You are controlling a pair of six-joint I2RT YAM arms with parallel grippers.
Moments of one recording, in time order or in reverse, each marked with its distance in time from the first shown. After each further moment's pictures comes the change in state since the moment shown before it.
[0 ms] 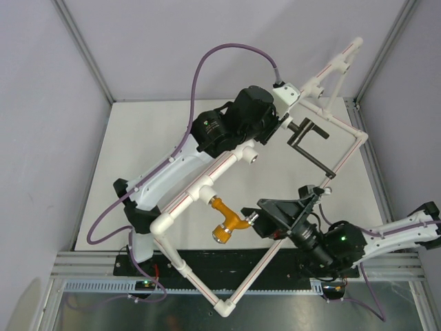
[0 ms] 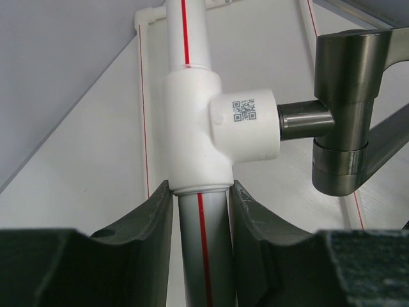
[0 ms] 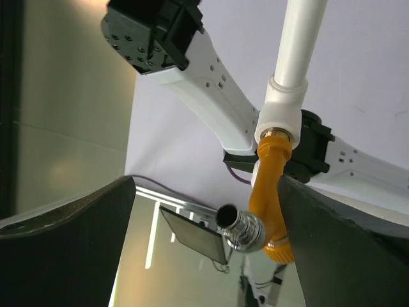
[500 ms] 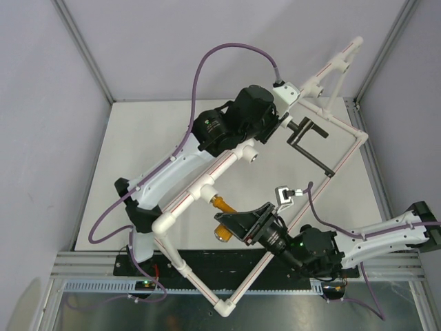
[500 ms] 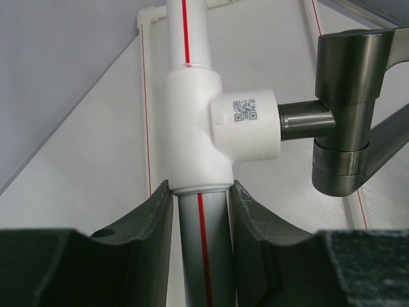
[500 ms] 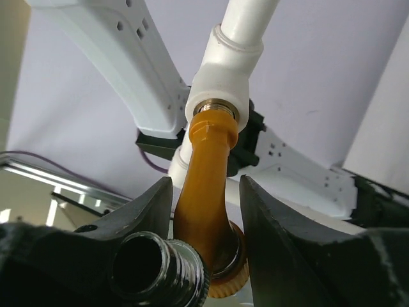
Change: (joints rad) left arm 0.010 0.010 0.006 0.000 0.000 0.005; right arm -0.039 0.220 0.165 -0.241 -0.023 -0.134
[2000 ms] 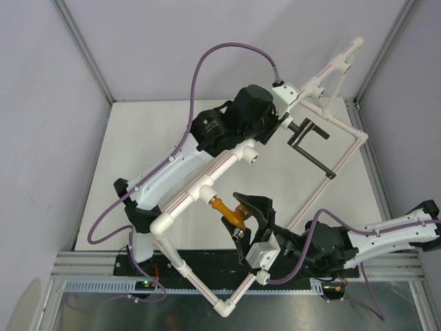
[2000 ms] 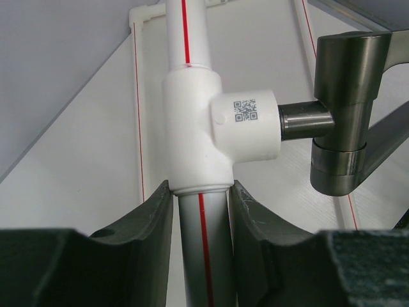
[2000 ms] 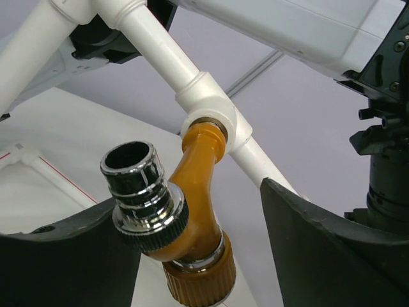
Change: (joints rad) left arm -0.004 -0.002 0.007 -0.011 0.018 -0.022; right arm 0.015 -0.083 0.051 -0.193 -0.281 -2.073
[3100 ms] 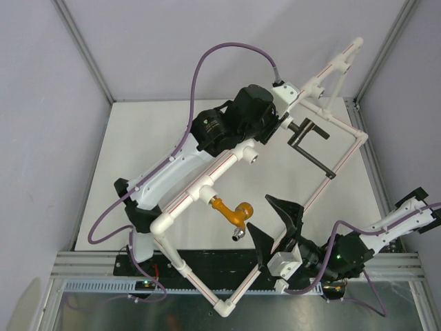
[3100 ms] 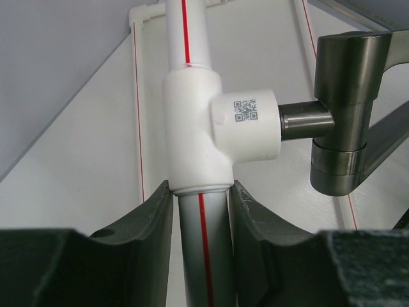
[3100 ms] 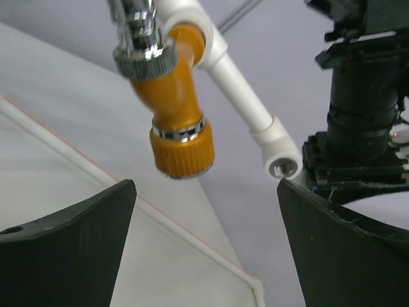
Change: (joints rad) left arm 0.000 0.005 0.007 -0.005 0.000 -0.001; right arm 0.282 -0.171 -0.139 0.012 0.454 -0.167
